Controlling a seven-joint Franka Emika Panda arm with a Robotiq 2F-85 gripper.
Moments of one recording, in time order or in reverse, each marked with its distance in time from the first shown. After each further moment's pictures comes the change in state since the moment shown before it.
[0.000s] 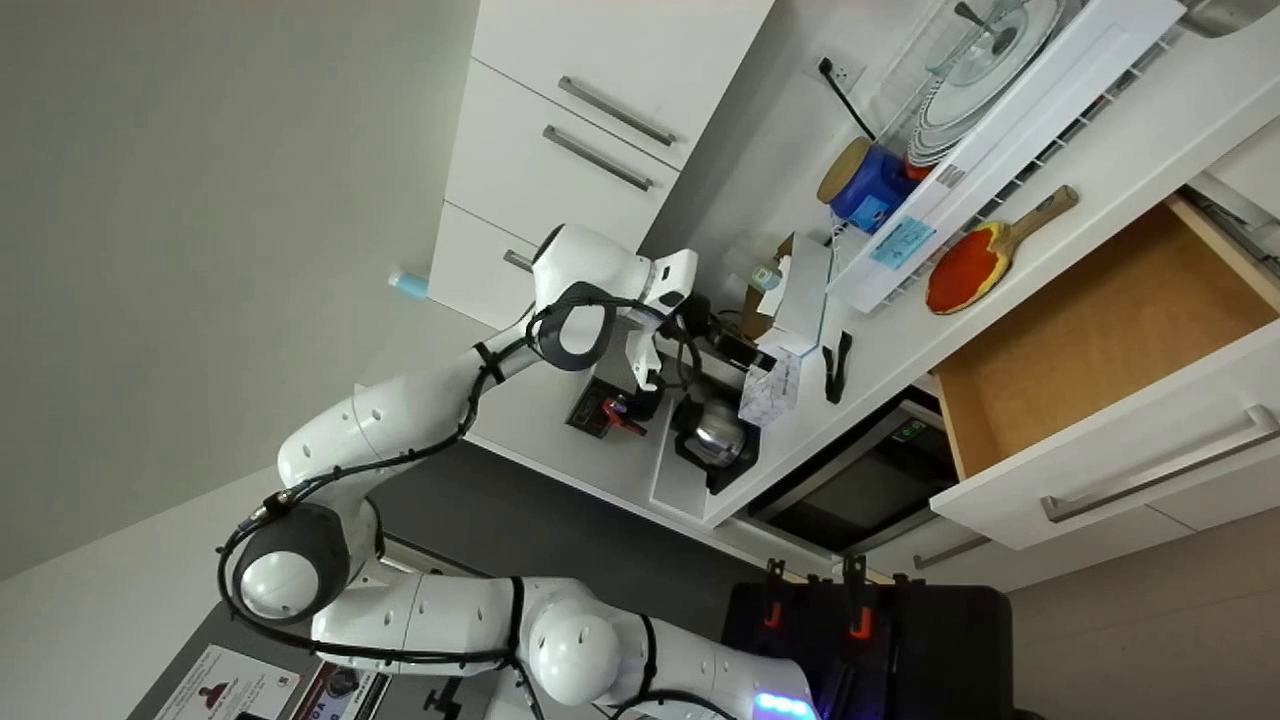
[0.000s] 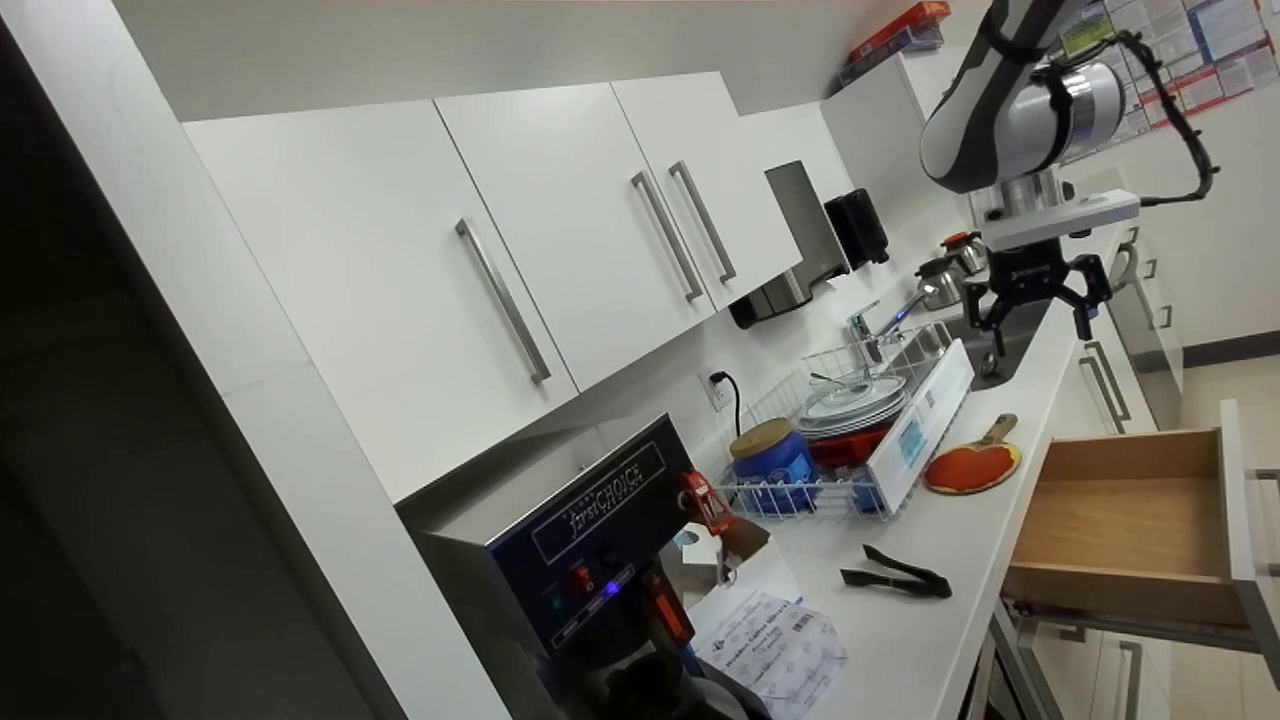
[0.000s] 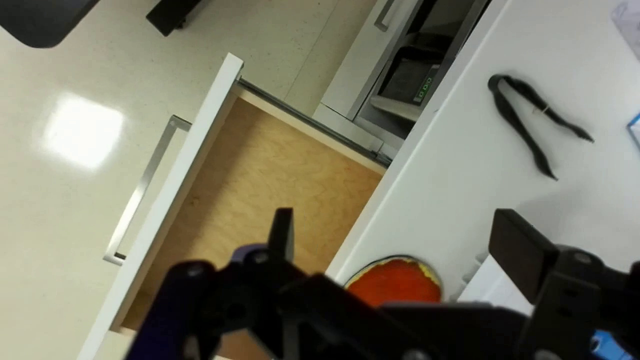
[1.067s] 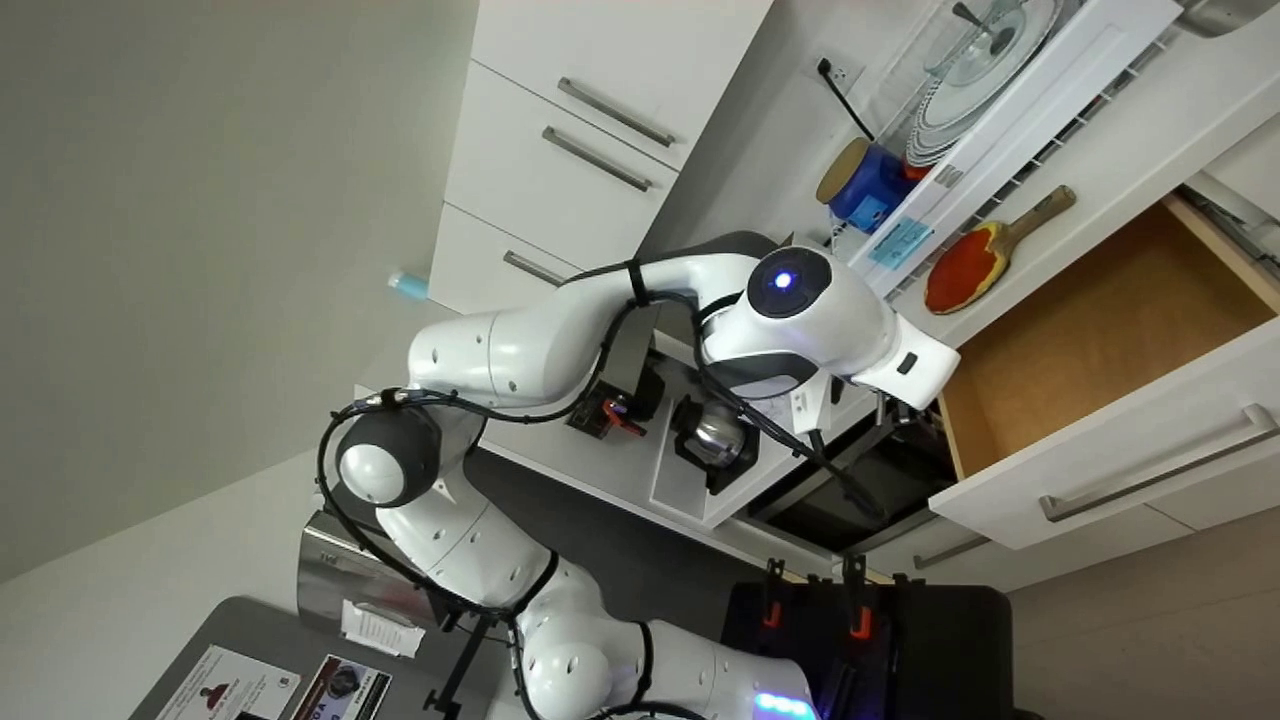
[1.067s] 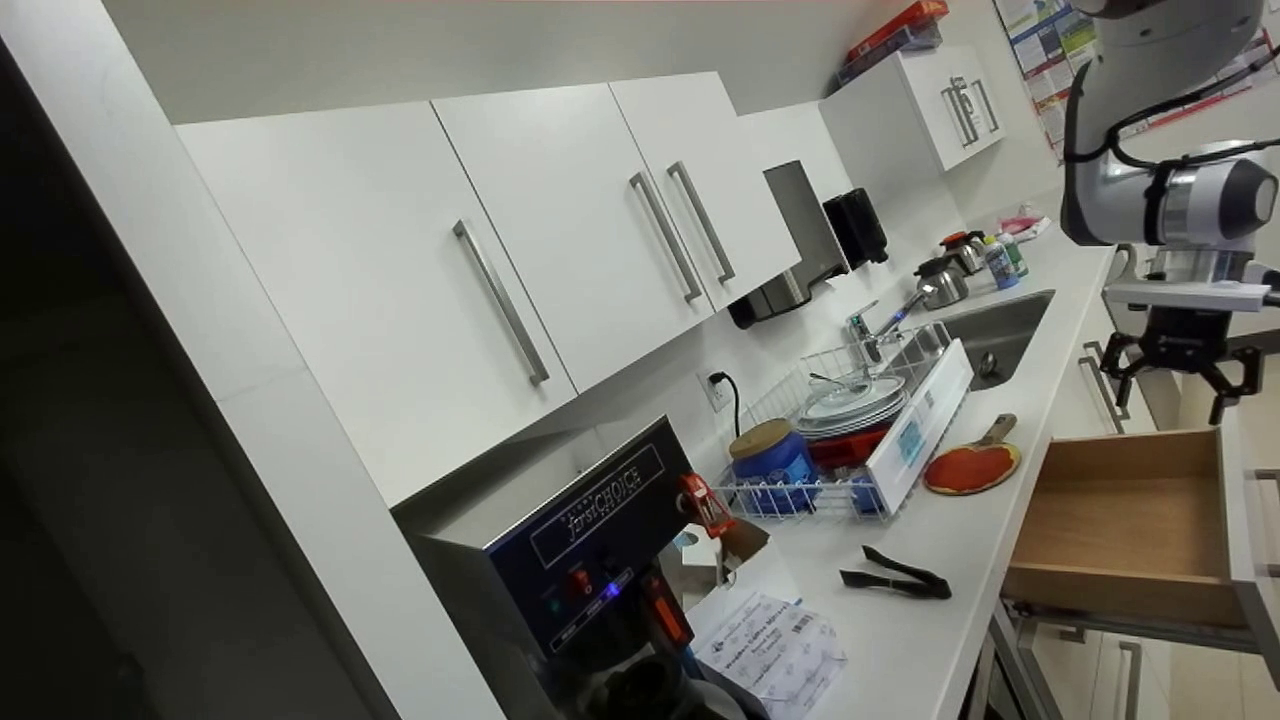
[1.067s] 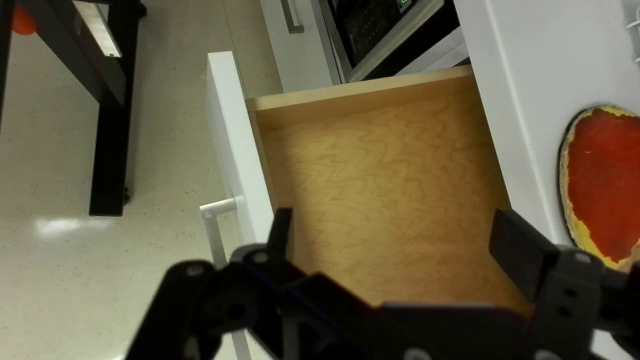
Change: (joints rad) arm -0.246 0.591 -0.164 0.198 0.682 -0.028 -0.221
